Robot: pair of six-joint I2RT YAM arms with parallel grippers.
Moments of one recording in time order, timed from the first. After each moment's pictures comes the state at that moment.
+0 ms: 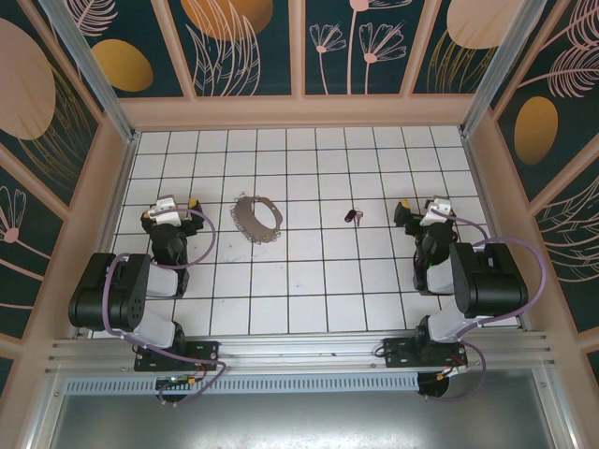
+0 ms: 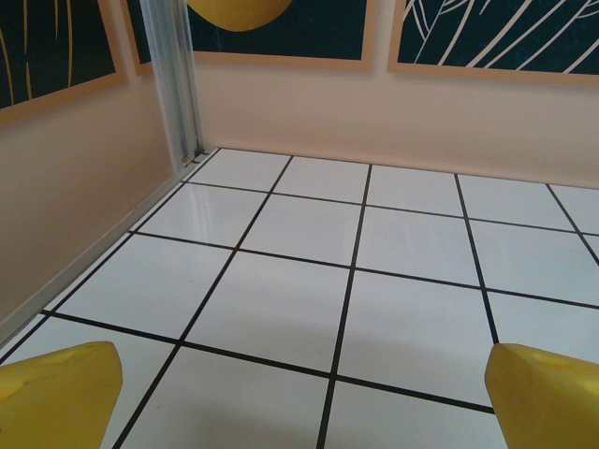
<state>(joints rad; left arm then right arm) -0.04 1.53 0.22 1.18 -0.26 -0.08 0.00 1.56 0.20 1.22 0.09 0.10</state>
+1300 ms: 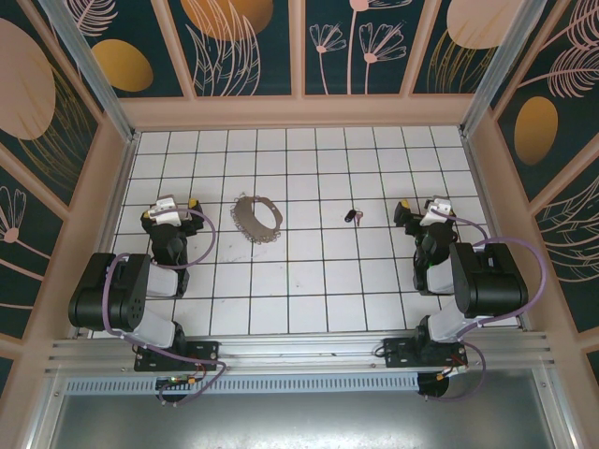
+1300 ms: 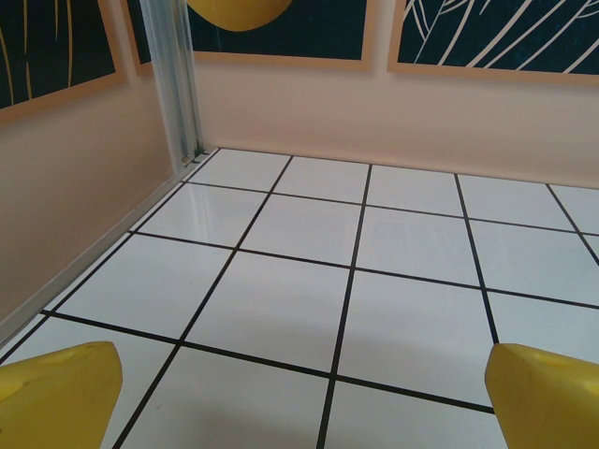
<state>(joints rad) -0.04 1.53 0.22 1.18 -0.26 -0.08 -0.01 1.56 0.20 1.22 0.09 0.11</state>
